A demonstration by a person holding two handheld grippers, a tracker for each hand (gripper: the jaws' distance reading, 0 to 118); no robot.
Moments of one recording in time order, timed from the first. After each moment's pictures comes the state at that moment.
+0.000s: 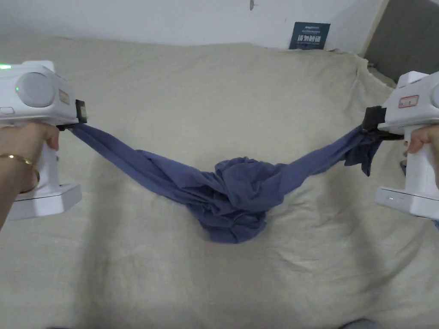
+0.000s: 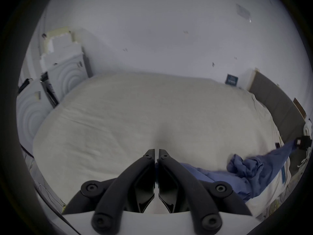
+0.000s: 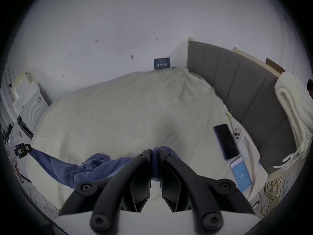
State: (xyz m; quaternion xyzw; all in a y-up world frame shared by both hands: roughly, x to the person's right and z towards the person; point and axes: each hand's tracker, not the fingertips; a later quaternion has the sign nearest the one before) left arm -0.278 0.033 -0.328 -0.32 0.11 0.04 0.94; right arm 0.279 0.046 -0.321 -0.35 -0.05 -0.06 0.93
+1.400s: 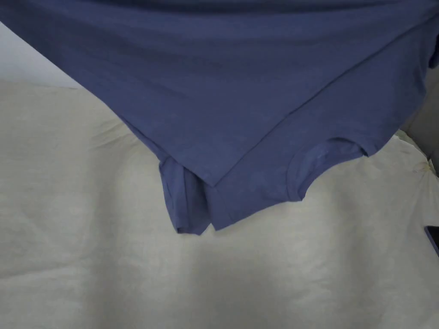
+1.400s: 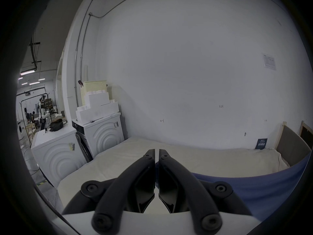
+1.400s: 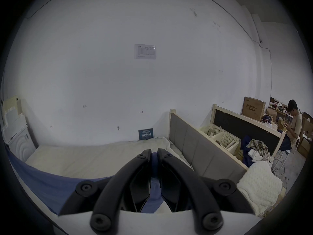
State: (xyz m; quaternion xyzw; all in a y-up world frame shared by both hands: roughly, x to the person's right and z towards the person) left arm -0.340 0.260 -0.466 -0.11 0.25 0.00 0.96; right arm 0.270 0.306 -0.442 -0.14 -0.15 -0.02 0.98
